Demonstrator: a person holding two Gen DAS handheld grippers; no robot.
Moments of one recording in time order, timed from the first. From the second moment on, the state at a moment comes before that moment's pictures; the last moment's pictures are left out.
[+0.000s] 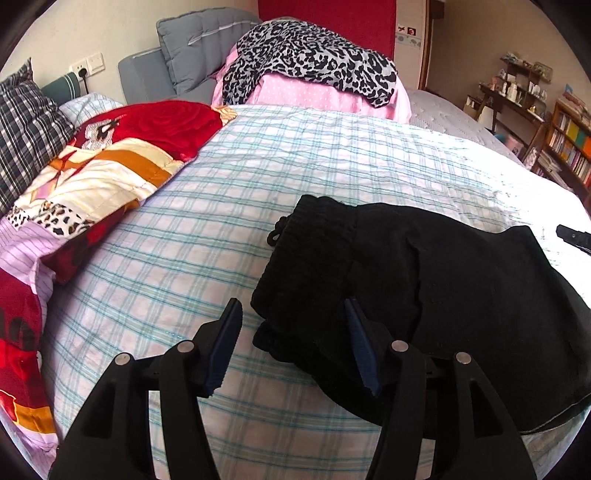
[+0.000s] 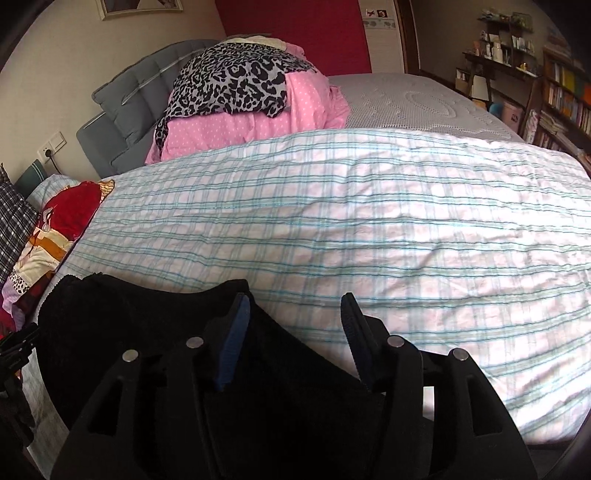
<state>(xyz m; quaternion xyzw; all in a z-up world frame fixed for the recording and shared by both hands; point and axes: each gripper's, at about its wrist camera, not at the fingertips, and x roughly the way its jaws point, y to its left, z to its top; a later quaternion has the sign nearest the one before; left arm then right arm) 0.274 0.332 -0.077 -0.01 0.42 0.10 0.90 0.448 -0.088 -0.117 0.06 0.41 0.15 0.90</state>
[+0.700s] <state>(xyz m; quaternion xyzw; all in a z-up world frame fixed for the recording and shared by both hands) 0.240 0.093 -0.080 0.10 0.41 -0.16 0.89 0.235 -0.223 -0.163 0.05 0.50 0.00 0.86</state>
